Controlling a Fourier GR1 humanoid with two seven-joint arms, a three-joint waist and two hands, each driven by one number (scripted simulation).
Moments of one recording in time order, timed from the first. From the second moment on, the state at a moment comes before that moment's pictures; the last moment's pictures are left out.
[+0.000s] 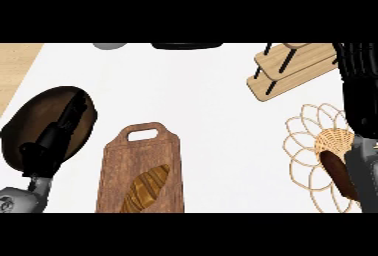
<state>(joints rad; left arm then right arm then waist) -0.13 0.57 -0.30 -1.50 0.26 0.25 -0.04 -0.37 -0.35 -0.03 -1.65 -0.15 -0.16 -0.01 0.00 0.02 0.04</state>
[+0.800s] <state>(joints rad) -0.03 0.48 -0.36 -1.41 0.28 0.22 0.00 0.06 -0.70 -0.46 -1.12 -0.23 0.09 -0.13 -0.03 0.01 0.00</state>
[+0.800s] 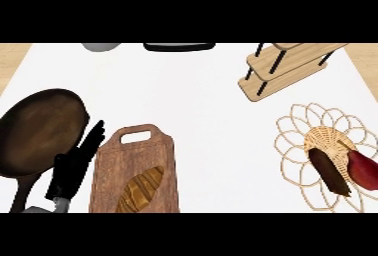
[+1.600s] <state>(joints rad) -0.07 0.44 -0.36 -1.37 0.24 0.18 0.01 0.13 -1.01 -0.27 -1.37 0.00 0.32 0.15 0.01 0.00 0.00</state>
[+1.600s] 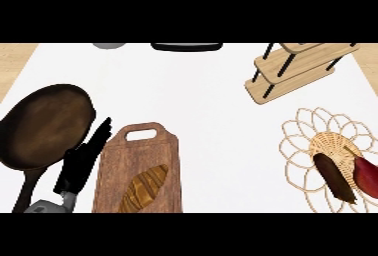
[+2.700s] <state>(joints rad) -0.04 0.37 -0.29 -1.38 0.16 0.12 0.03 -0.11 -0.75 0.05 -1.53 0.38 0.38 0.81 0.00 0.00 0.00</state>
